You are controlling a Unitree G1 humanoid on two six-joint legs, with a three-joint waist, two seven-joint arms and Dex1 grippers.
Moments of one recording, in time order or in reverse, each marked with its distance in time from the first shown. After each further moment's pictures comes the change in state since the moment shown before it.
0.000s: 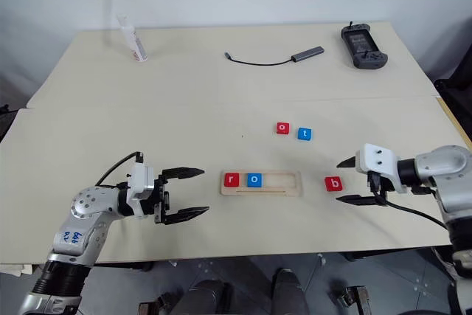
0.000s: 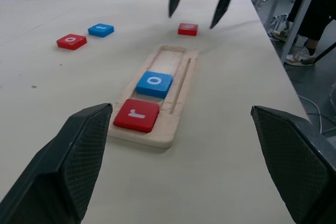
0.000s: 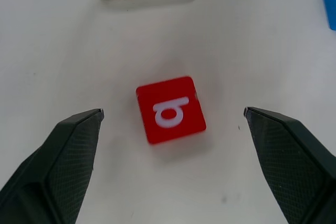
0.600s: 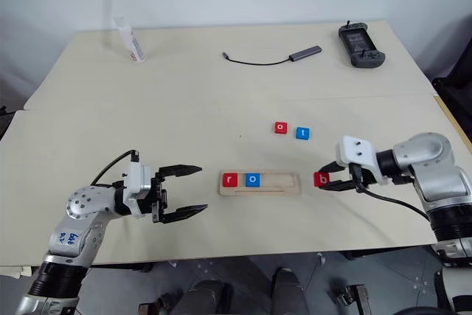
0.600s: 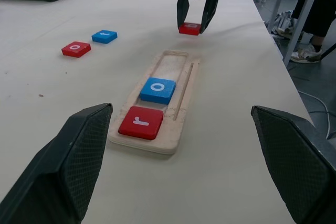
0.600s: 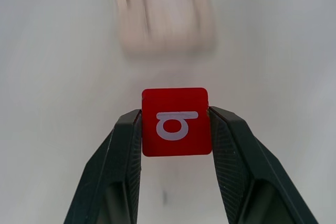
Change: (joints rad) left arm 0.002 0.007 0.017 -0.005 0.000 -0.025 0.018; right arm -0.076 0.018 0.044 -0.299 0.042 0.344 0.035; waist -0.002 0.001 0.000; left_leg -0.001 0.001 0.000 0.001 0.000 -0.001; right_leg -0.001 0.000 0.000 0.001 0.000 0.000
